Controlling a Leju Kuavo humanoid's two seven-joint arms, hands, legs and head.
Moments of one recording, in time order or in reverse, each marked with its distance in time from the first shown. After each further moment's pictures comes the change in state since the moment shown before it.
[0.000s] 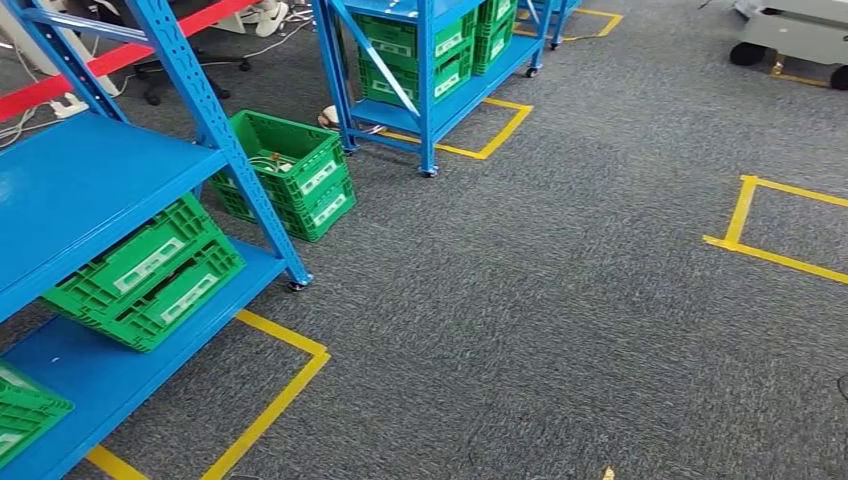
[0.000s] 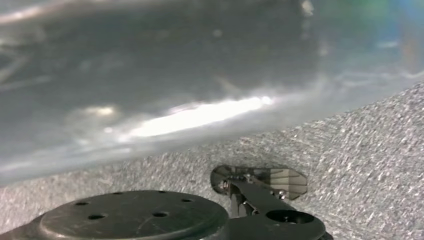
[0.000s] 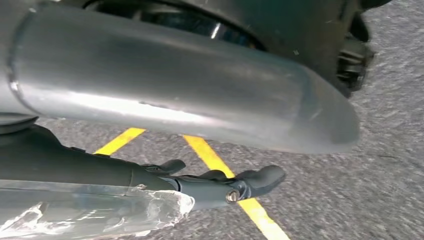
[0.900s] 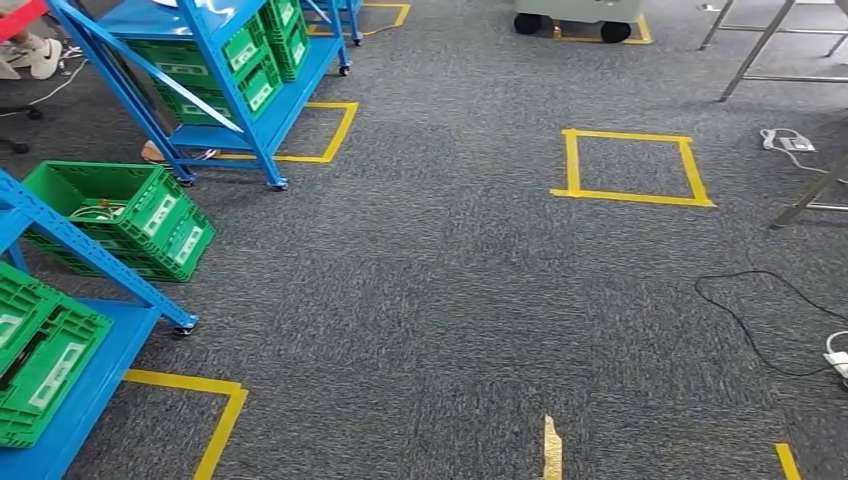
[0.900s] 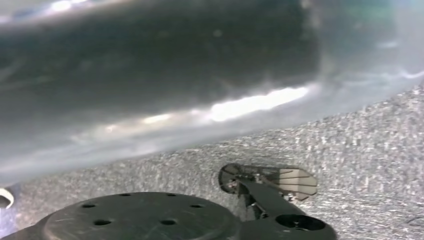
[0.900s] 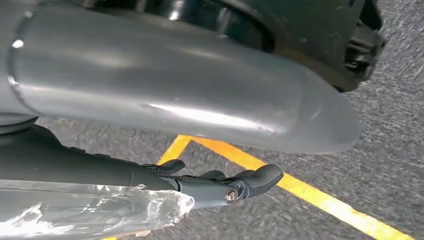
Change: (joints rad) left arm 0.004 0.005 0.000 0.000 0.015 0.004 0.005; right arm 0.000 -0.001 0.000 0.000 0.000 -0.002 0.010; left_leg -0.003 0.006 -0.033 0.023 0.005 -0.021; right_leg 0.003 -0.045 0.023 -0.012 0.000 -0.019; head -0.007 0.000
